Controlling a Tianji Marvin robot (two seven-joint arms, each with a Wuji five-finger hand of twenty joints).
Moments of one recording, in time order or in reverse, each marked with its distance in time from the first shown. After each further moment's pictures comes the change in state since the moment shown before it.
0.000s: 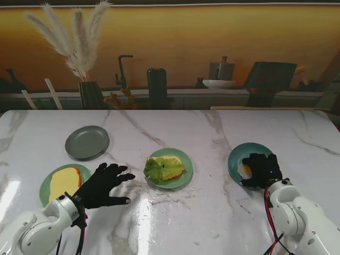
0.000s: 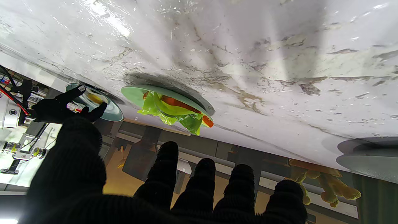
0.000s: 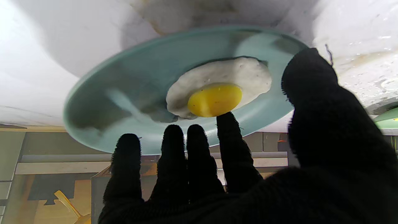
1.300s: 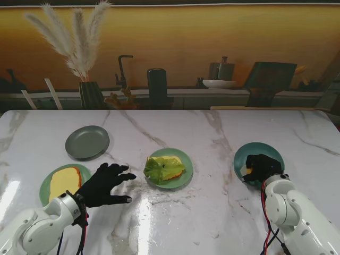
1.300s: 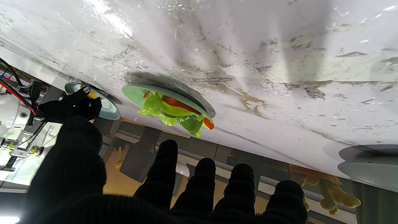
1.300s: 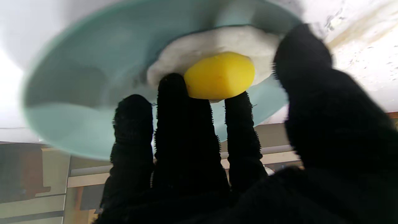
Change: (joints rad) left arm -0.017 0.001 0.010 0.000 -0.039 0.019 -0.038; right arm 0.064 -0.017 -0.057 0.023 0.137 0.204 0.009; left_hand 0.000 0.000 0.000 0.000 0.000 -0.011 0.032 0.035 0.000 0.000 0.003 0.007 0.000 0.000 0.000 0.030 0.000 0.001 0.000 -0.003; right_hand 0.041 -0.198 0.191 -0.140 0.156 -0.127 0.577 0.083 0.437 -0.025 0.231 0.294 0.584 0.011 0.413 0.281 0.704 -0.111 0.320 0.169
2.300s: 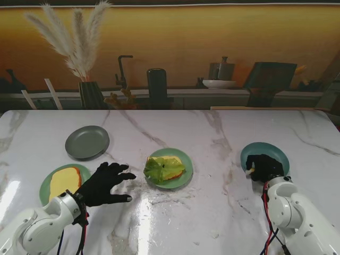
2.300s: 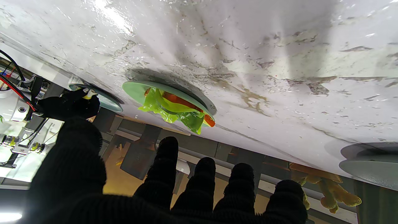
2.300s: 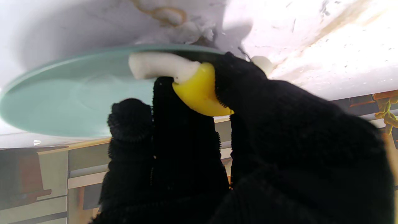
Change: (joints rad) left arm -0.004 0.000 0.001 0.001 -0.009 -0.002 0.004; right arm -0.013 -0.014 0.031 0.027 0.052 -0.074 -0.077; left_hand 0.000 0.000 0.000 0.000 0.017 0.000 0.046 0.021 0.000 0.000 0.015 0.000 0.000 0.000 0.012 0.001 0.000 0.000 0.001 0.010; right_hand 0.126 -0.056 0.387 0.053 0.076 -0.075 0.089 0.089 0.081 -0.001 0.031 0.122 0.100 0.011 0.120 0.059 0.151 -0.005 0.021 0.121
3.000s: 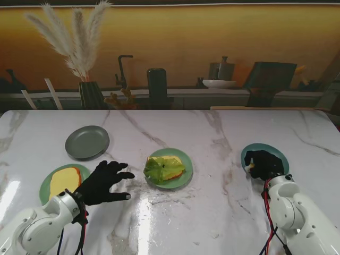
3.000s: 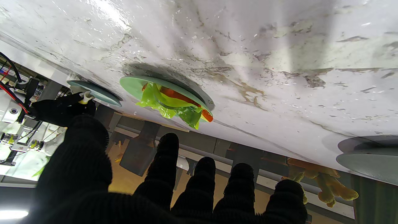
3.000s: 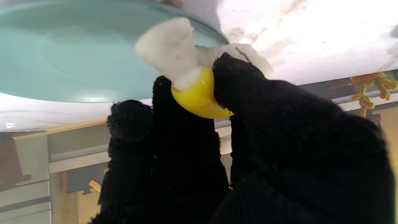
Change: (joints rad) left arm -0.002 -0.002 -0.007 0.001 0.004 -0.002 0.013; right arm -0.020 -0.005 0.028 -0.033 -0.012 -0.075 -0.051; left_hand 0.049 0.000 0.000 0.000 0.032 0.001 0.018 0.016 0.000 0.000 0.008 0.000 0.000 0.000 0.000 0.002 0.000 0.000 0.001 0.002; right_hand -0.001 -0.013 0.018 0.019 0.000 0.000 -0.001 0.005 -0.003 0.000 0.017 0.002 0.000 0.000 0.000 0.000 0.016 -0.008 0.002 0.017
